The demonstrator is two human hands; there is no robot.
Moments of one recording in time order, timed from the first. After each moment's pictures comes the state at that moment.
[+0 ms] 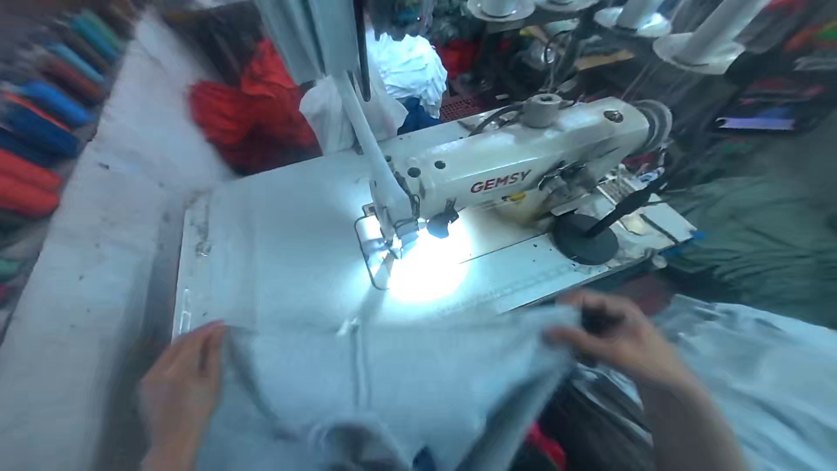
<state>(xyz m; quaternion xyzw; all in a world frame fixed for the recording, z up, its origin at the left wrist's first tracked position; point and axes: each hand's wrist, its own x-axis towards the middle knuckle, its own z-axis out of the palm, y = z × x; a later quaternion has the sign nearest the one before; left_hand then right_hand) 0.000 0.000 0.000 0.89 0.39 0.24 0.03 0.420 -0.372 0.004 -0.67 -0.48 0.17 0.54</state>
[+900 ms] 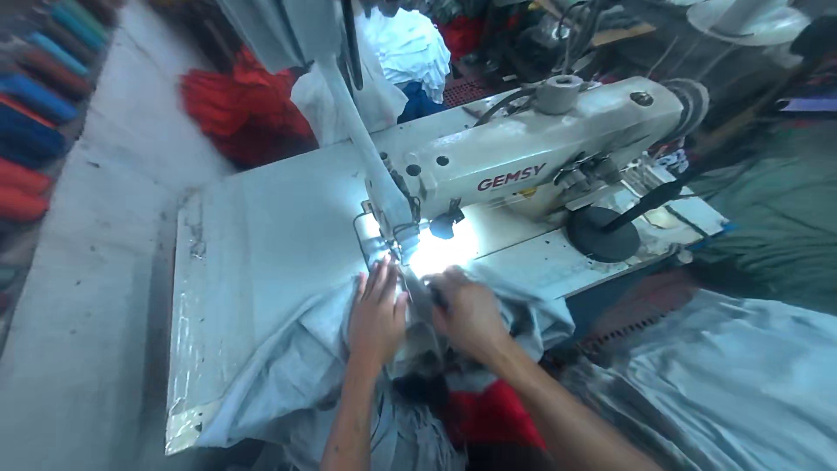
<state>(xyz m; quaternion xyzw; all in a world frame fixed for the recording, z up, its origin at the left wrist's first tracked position) 0.213 -0.082 -0.089 0.94 0.25 0.17 0.14 0.345 -0.214 -0.027 -0.84 -0.46 0.10 0.25</state>
